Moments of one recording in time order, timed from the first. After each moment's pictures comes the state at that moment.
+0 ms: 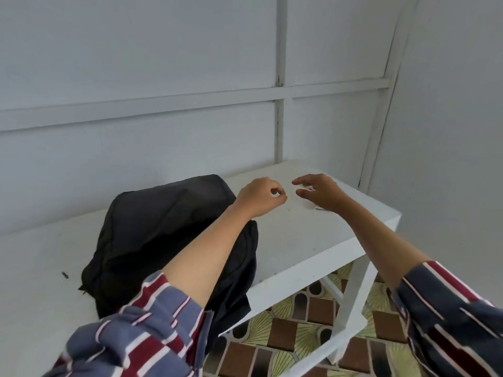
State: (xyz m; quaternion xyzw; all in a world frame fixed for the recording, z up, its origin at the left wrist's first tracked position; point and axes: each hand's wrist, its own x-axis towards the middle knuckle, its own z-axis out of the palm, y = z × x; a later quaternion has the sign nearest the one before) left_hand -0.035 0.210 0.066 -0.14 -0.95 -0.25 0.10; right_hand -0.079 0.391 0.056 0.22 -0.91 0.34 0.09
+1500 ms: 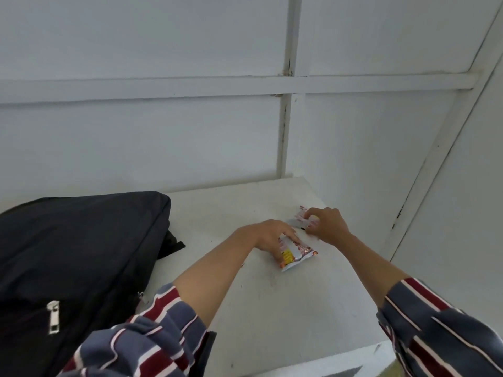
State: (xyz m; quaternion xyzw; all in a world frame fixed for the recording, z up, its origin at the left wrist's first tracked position) left_hand -0.278 0.319 -0.009 -0.10 -0.95 -0.23 -0.17; right_hand -0.373 0.485 -0.039 0.20 -0.96 0.18 -0.01
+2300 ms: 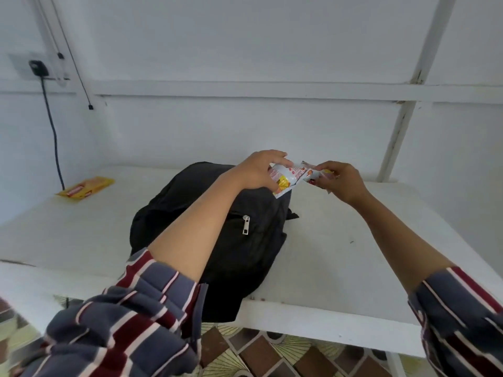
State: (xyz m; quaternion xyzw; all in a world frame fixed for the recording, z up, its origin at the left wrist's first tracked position) left_hand -0.052 0.145 0.102 0.08 -0.95 -0.27 0.12; right_hand -0.197 0.315 0.065 0.43 -0.78 0.45 0.03
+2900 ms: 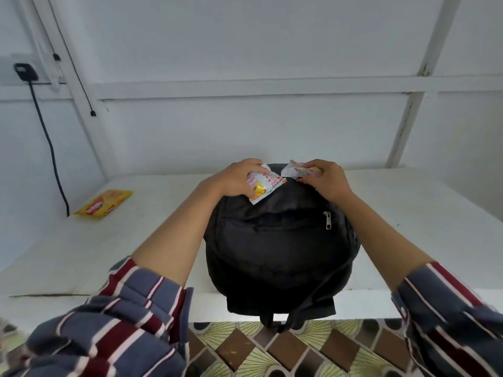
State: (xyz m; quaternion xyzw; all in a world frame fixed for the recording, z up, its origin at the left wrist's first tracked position) left_hand 0.057 -0.006 0.087 0.07 -0.97 -0.23 0.05; right_hand -0.068 0.188 0.061 0.34 -0.82 0.46 0.07
